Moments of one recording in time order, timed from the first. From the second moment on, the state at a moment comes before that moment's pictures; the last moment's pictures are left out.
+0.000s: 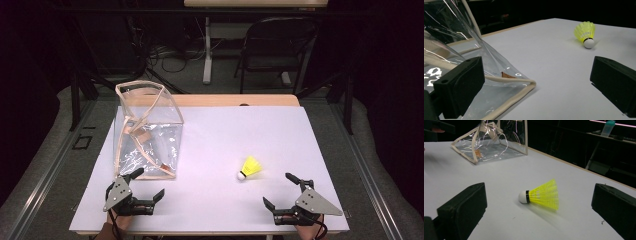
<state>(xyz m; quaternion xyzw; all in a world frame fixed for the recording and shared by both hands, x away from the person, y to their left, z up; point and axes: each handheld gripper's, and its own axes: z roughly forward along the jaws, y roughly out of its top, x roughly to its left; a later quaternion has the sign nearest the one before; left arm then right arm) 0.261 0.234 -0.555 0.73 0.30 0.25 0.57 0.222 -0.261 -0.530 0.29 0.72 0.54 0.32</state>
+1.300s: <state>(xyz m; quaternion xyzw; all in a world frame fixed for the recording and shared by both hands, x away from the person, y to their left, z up) 0.277 0.203 -0.545 0.76 0.26 0.21 0.56 0.225 -0.259 -0.533 0.29 0.73 0.54 0.30</state>
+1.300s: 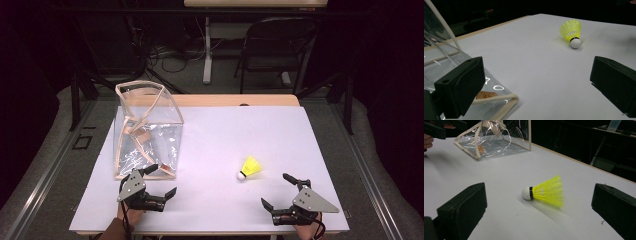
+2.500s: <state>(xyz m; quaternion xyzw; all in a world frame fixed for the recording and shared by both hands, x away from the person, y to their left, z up) 0.299 0.148 -0.525 0.78 0.23 0.19 0.54 0.226 -0.258 -0.534 0.29 0.74 0.53 0.30</state>
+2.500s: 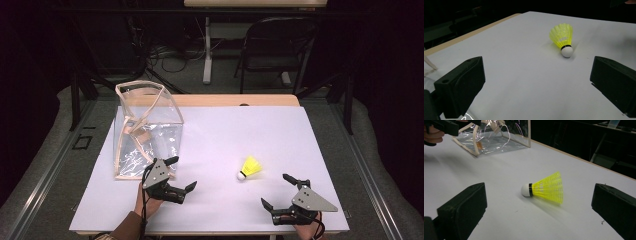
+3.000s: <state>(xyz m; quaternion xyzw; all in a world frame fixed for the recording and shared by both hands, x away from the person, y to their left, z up) 0.307 0.130 -0.523 0.79 0.22 0.18 0.54 0.227 -0.259 -0.535 0.29 0.74 0.53 0.30</state>
